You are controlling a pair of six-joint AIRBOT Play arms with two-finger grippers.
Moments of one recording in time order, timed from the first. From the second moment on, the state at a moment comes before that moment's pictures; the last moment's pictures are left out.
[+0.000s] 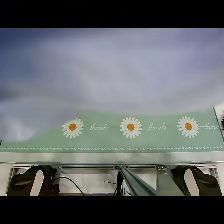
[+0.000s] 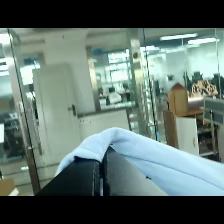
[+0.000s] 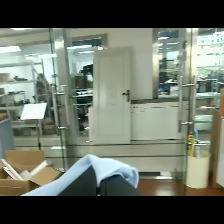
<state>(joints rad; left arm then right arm) 0.22 -0.35 1.61 1.05 -0.88 -1.24 -0.36 -0.53 1.77 -1.00 1.00 1.48</state>
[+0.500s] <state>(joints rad) 0.22 -0.36 1.75 1.21 -1.53 -1.46 -0.36 -0.54 1.95 -1.28 1.71 1.56</state>
